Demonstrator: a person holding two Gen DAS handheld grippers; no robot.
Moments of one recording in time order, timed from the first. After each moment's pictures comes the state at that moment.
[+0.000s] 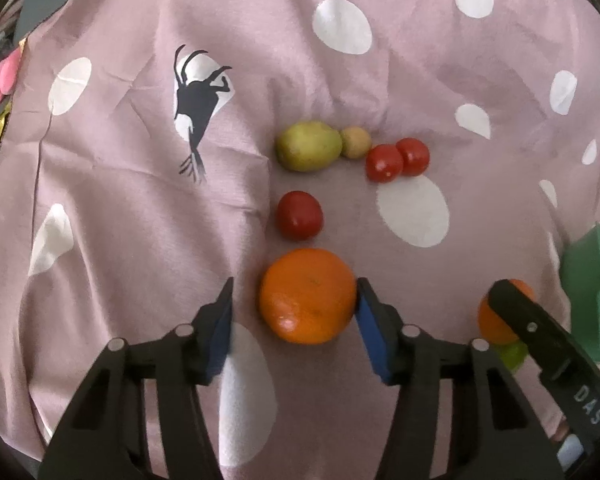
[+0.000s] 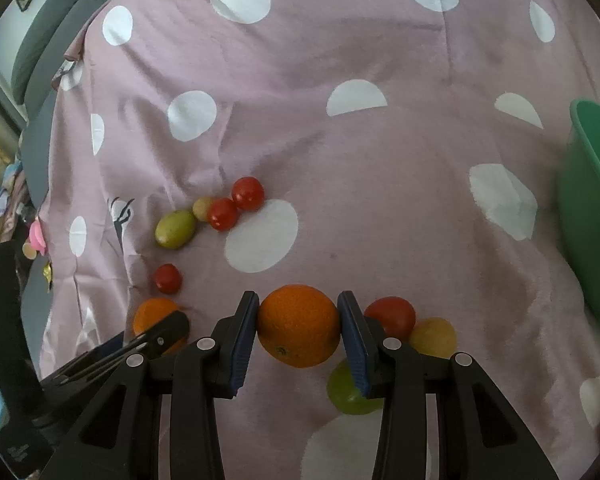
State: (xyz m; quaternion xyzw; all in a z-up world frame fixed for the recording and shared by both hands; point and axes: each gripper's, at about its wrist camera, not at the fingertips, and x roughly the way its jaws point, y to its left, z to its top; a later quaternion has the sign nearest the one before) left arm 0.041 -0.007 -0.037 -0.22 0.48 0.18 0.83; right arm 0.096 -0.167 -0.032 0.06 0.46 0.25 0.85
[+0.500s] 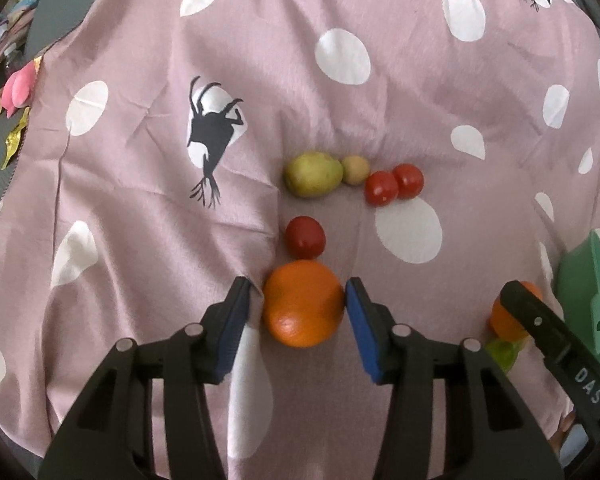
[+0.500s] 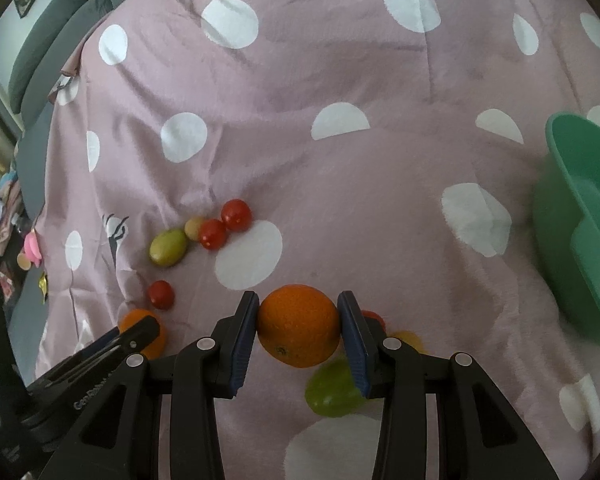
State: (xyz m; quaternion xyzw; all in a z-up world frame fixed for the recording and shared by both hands) left arm 0.026 0.000 -0.012 -0.20 0.45 0.20 0.84; right arm 0.099 -0.178 -0.022 0.06 0.44 0.23 0.87
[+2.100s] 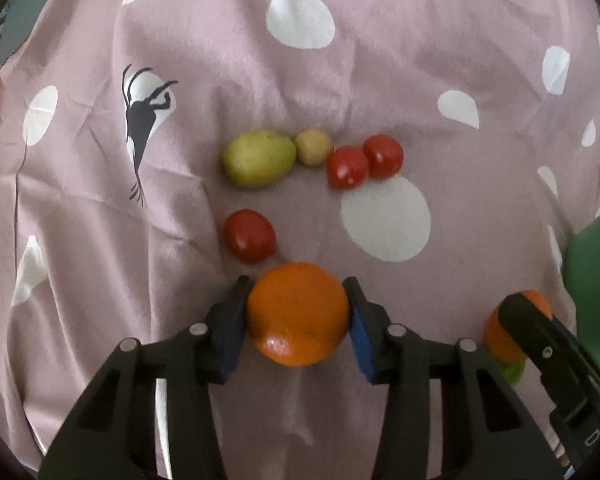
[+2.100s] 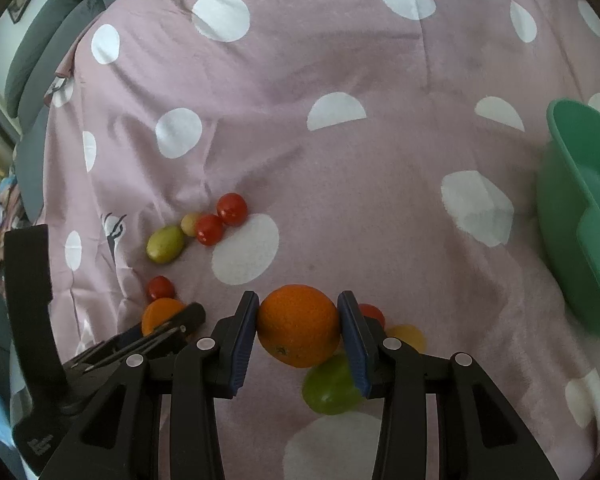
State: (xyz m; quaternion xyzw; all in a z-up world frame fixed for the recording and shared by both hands) left arm 0.073 -0.013 -0.040 -0.18 0.49 0.16 0.84; right arm 0.102 -0.181 -0.027 0.07 0.45 0.23 0.86
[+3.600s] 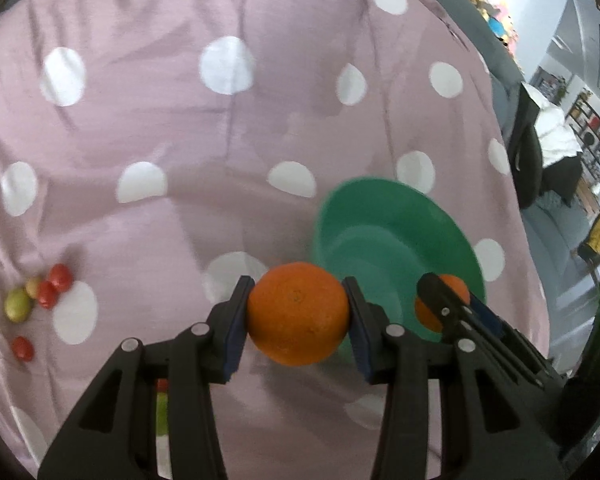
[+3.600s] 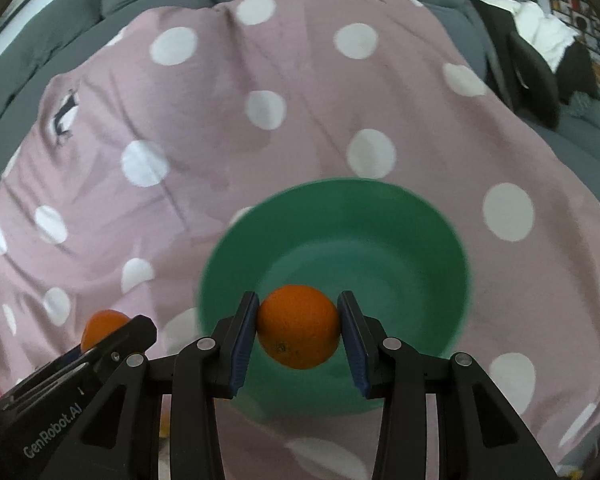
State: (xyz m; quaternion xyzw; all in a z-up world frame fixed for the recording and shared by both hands) left arm 0.135 -0.228 0.061 -0.10 0.43 -0.12 0.89; right arm 0.104 -0.387 0.017 0.18 0.35 -0.01 0.92
